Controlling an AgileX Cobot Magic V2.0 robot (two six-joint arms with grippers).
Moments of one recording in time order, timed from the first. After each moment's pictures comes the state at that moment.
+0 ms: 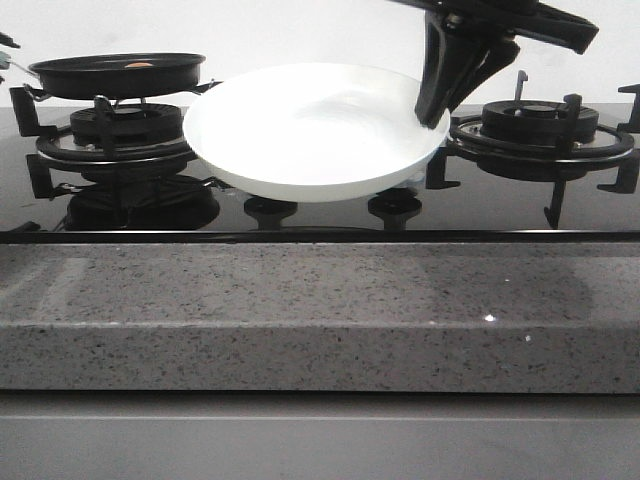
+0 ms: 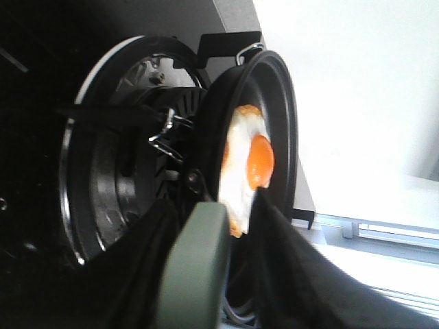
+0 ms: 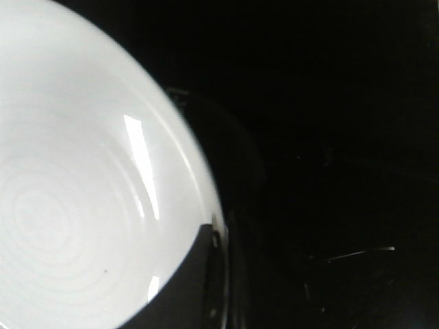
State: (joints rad) left arm 0.36 1.85 -1.35 -1.40 1.08 0.41; right arm 0.36 1.71 -1.51 0.19 0.97 0.20
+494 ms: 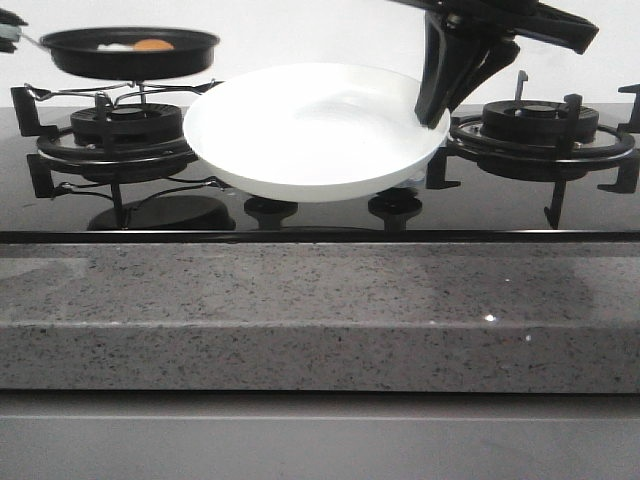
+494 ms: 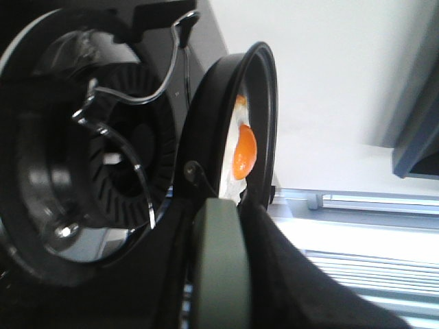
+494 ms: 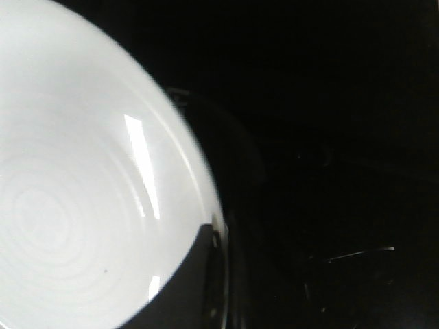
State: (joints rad) left arm 0.36 1.85 -1.35 -1.51 1.17 0.51; right arm 0.36 1.71 -1.51 0.19 0.97 0.20
